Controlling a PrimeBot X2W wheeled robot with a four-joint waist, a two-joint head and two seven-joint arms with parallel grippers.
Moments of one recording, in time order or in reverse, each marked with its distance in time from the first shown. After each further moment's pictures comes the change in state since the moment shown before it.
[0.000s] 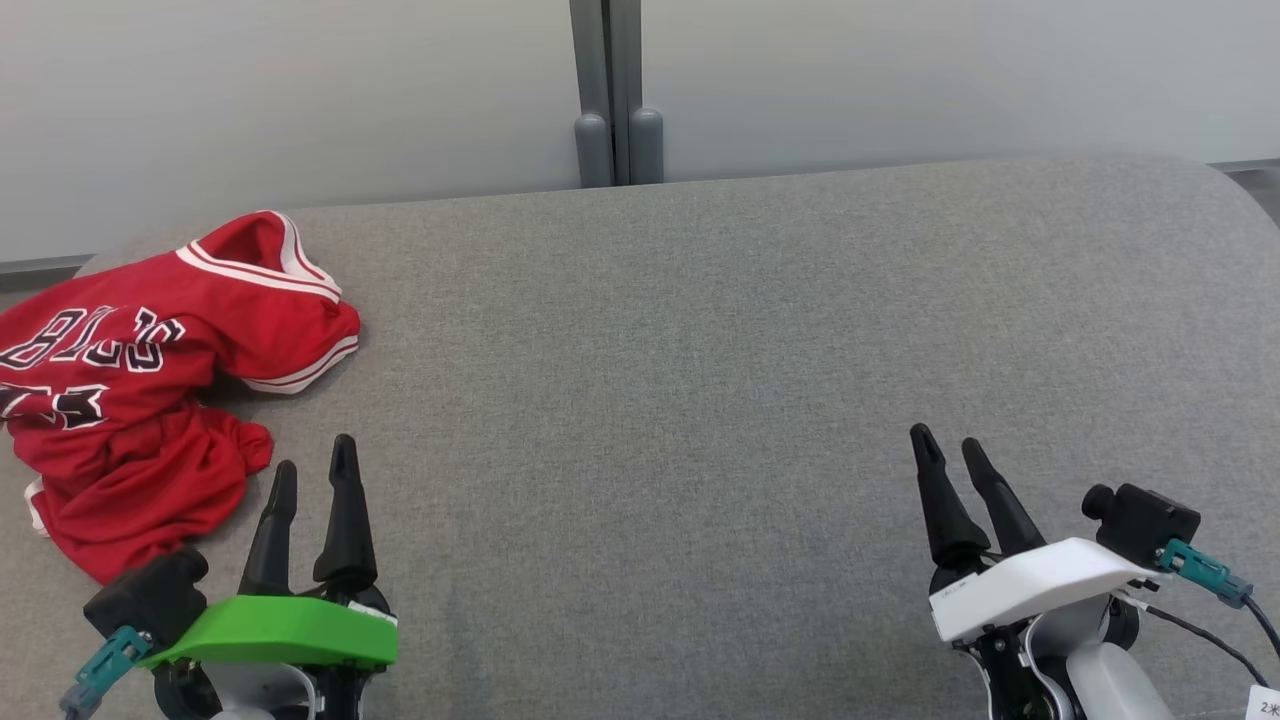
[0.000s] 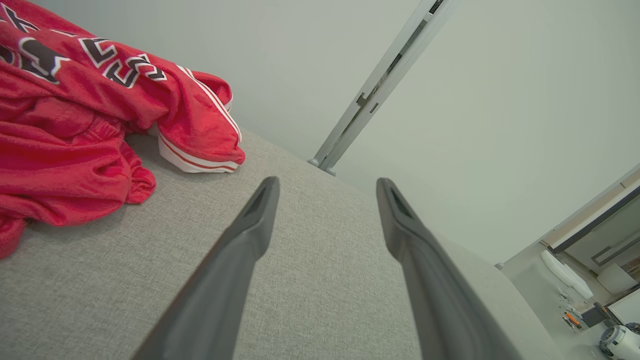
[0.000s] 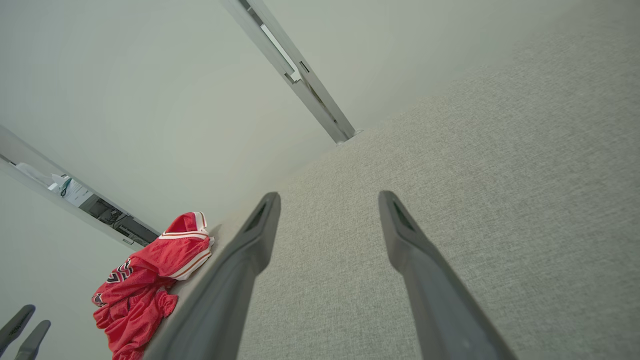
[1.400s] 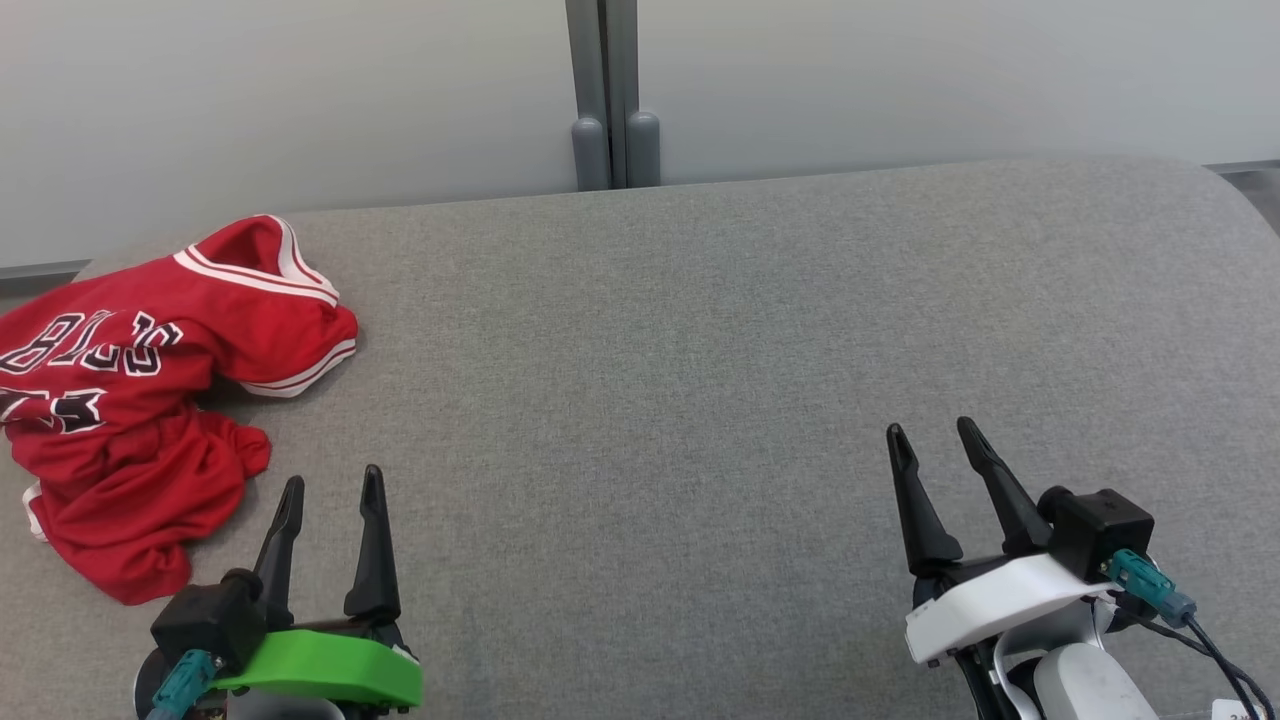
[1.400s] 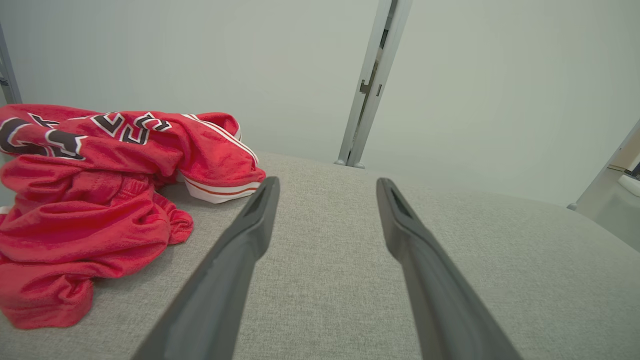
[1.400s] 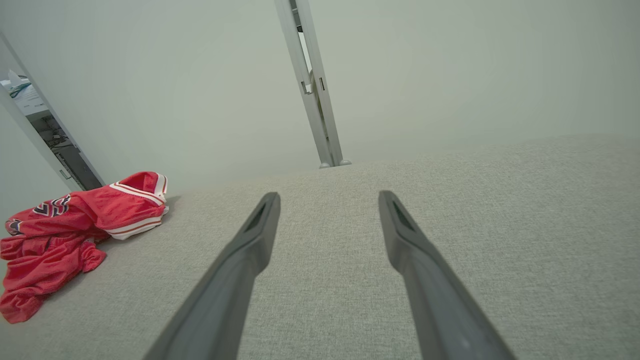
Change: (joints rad) left arm 0.027 0.002 -0.007 0.050 0.353 -0.030 -0.104; right arm -0.001 -0.003 0.024 -0.007 -0.400 0.000 -0.104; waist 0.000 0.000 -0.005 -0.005
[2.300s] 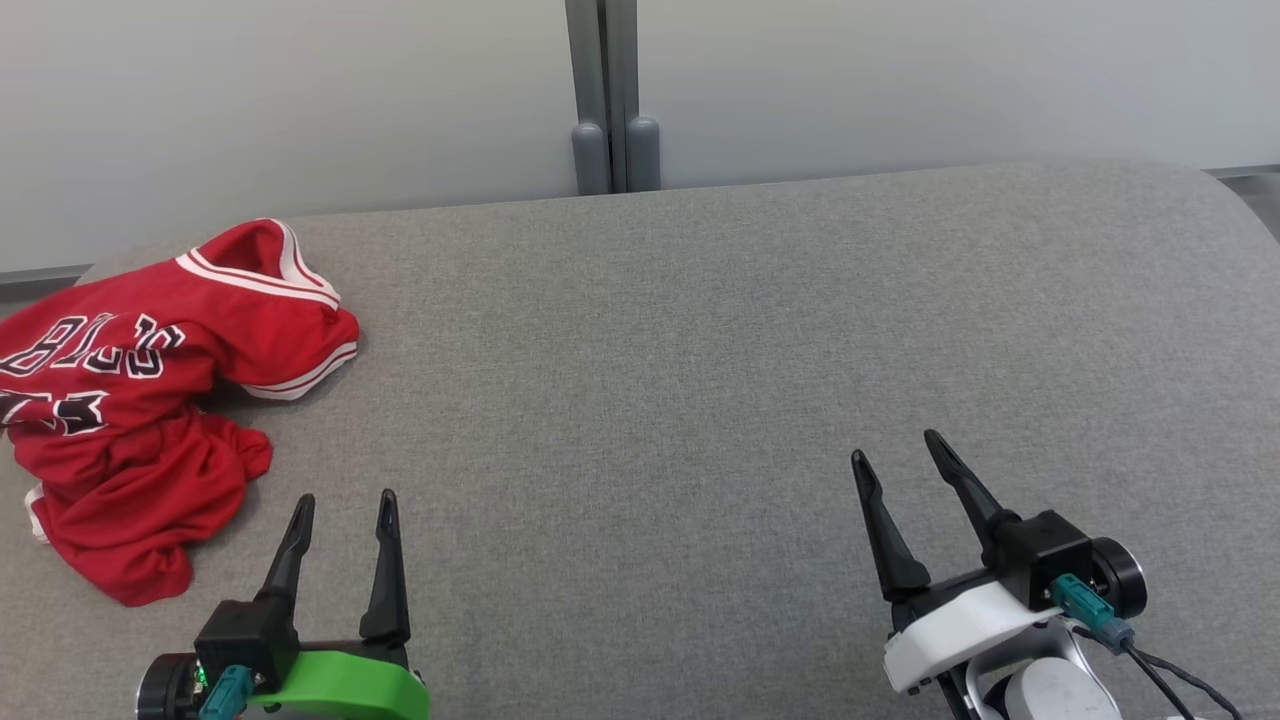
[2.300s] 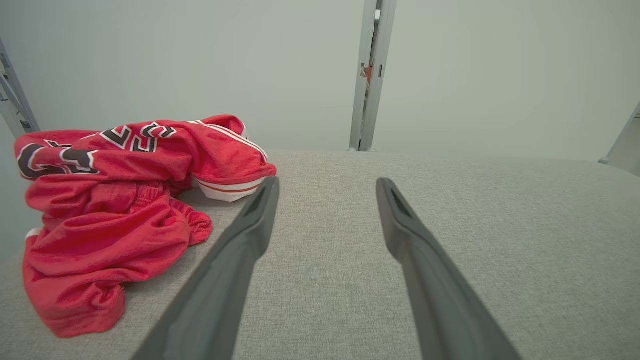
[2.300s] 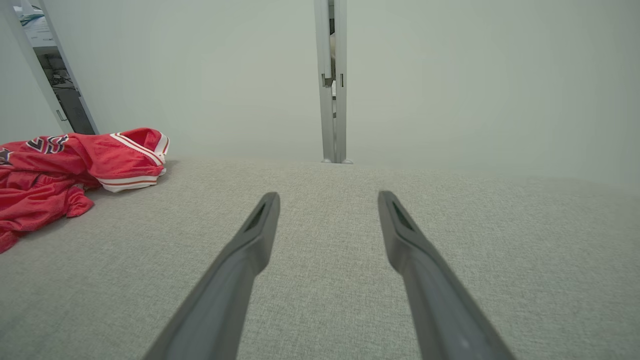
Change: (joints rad) left arm 0.007 0.002 -0.003 0.067 0.162 0.007 -0.055; right arm 0.002 -0.002 0.038 0.041 -0.198 0.000 -0.056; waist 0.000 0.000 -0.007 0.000
